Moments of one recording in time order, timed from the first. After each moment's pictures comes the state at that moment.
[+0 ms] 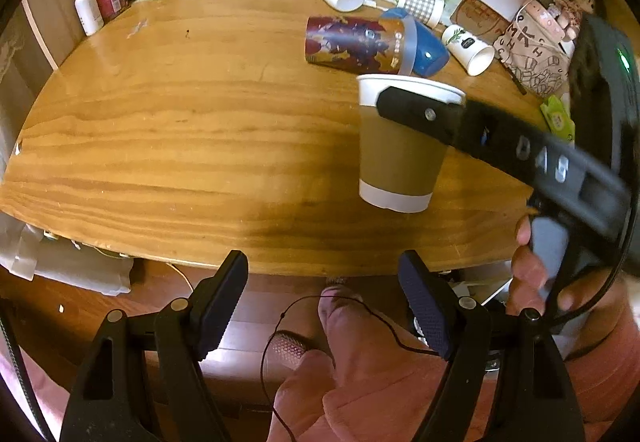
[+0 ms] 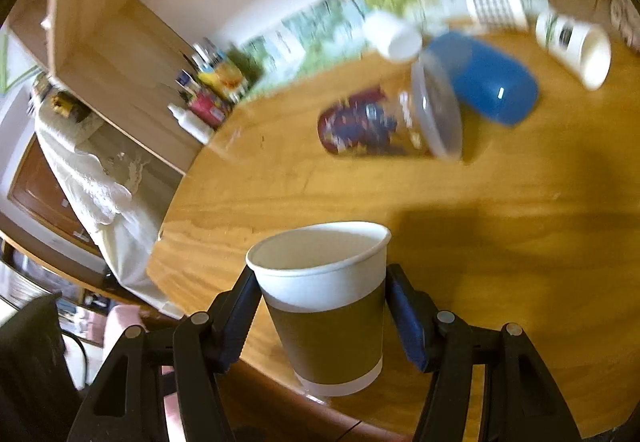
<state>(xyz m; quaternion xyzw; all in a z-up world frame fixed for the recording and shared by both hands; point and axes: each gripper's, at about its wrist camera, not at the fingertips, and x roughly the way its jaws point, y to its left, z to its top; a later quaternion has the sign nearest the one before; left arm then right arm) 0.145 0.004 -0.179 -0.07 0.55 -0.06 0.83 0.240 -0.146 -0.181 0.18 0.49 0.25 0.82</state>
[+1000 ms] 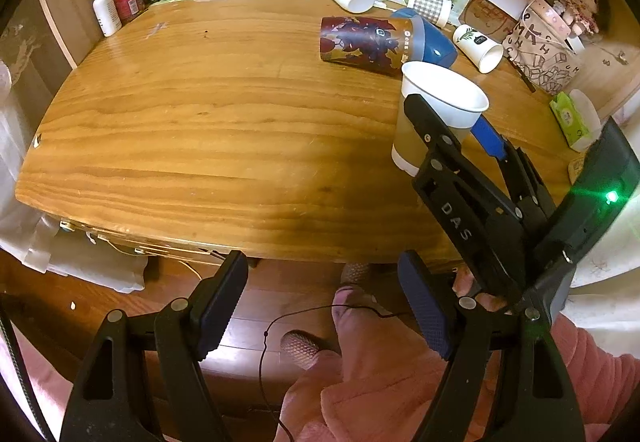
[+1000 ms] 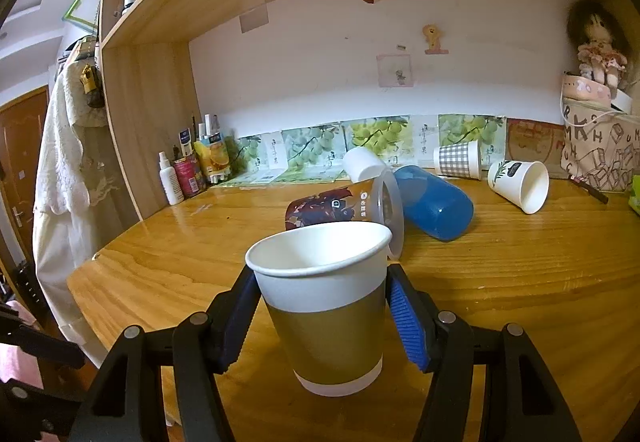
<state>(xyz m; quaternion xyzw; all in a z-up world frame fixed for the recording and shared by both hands) 0.128 0.004 -0.179 -0.05 0.55 -0.04 0.83 0.175 -0.145 -0.203 0.06 0.23 0.17 0.96</state>
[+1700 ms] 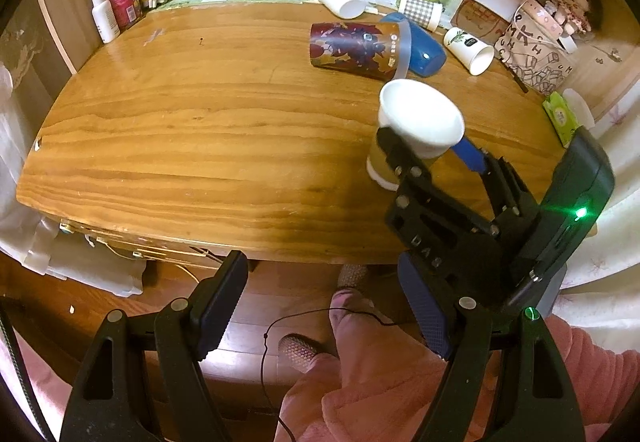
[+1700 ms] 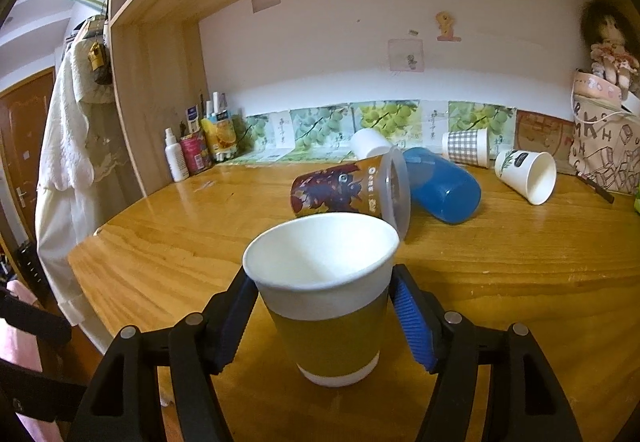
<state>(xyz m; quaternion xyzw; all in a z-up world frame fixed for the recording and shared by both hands) 0.119 -0.003 -0.172 -0.05 0.54 -0.04 0.84 0.170 -0.142 -0.212 0.04 0.26 0.19 0.95</state>
